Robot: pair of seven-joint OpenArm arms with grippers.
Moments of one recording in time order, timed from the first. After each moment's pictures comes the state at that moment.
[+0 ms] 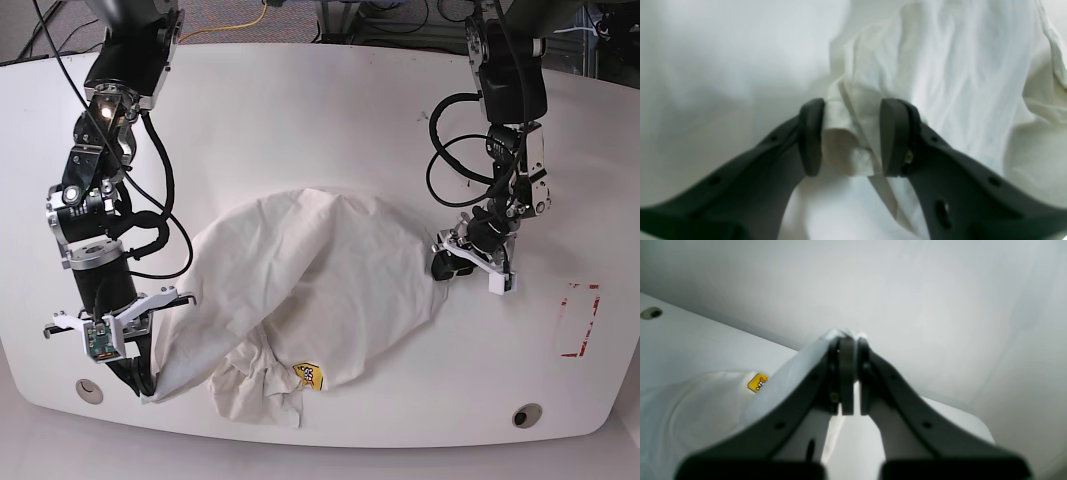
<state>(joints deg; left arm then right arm) -15.0 -6.5 -12.7 56.4 -26.0 -22.3 29.7 12.2 13.2 12.6 113.9 8.1 21.3 -32.4</state>
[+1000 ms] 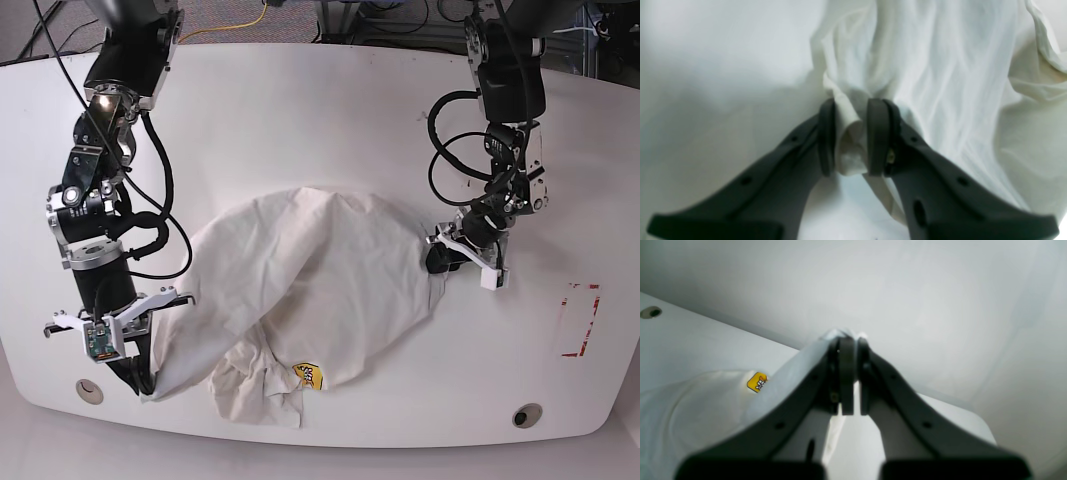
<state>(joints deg) -14.4 -6.3 -12.9 56.0 -26.2 -25.9 30.2 12.2 13.3 12.6 113.4 8.1 21.3 -32.4</state>
